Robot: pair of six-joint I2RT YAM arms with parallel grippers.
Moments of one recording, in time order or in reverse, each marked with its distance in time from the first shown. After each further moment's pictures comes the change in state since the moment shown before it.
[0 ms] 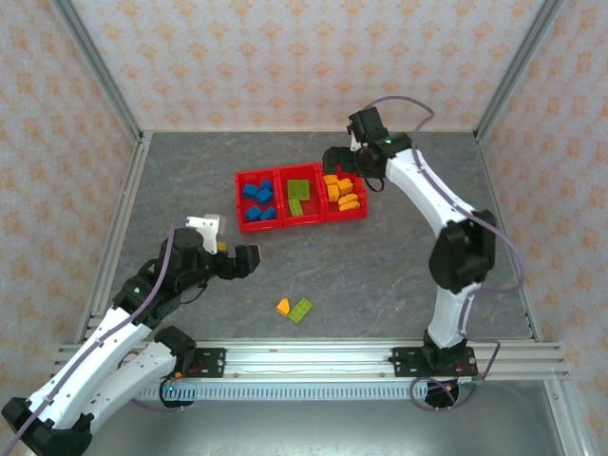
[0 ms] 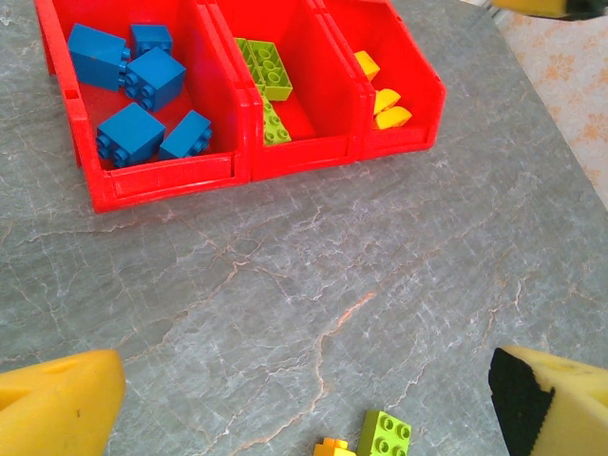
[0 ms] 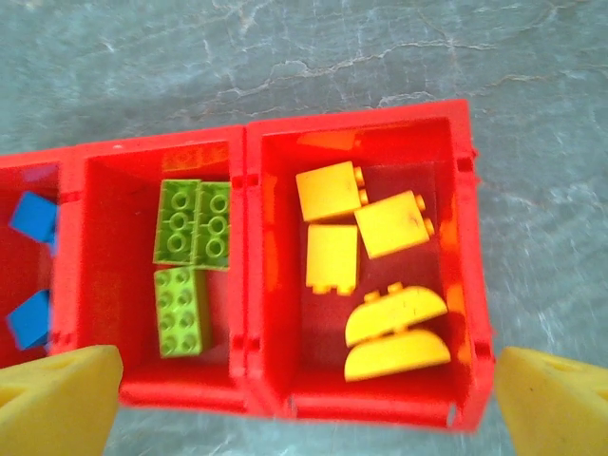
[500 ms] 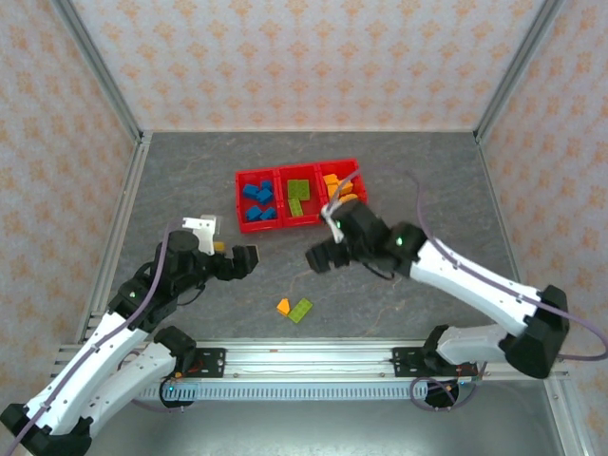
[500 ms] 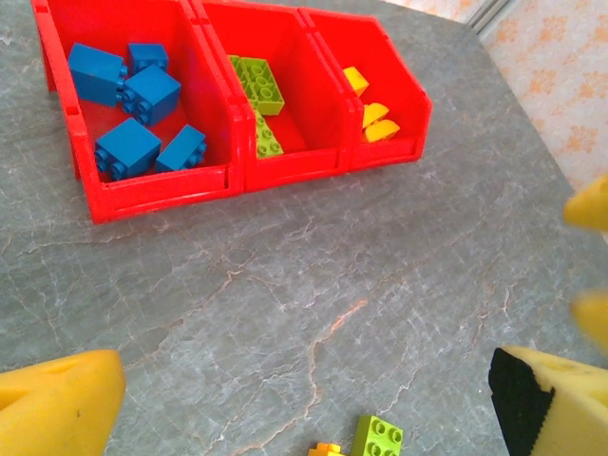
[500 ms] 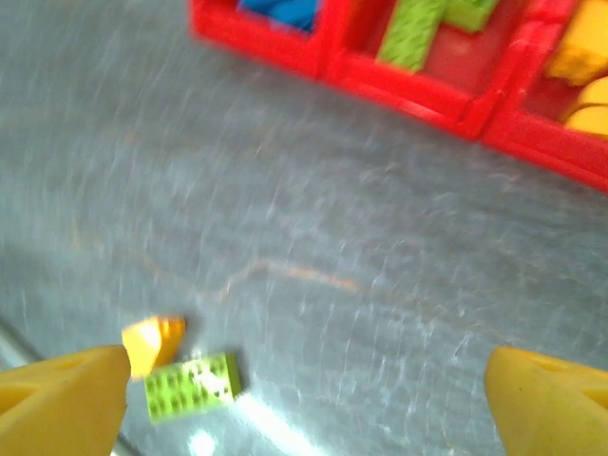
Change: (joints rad) left arm 0.000 -0.043 0.000 0.000 0.000 0.000; right arm 0.510 -0.641 -0.704 0.105 0.099 -0.147
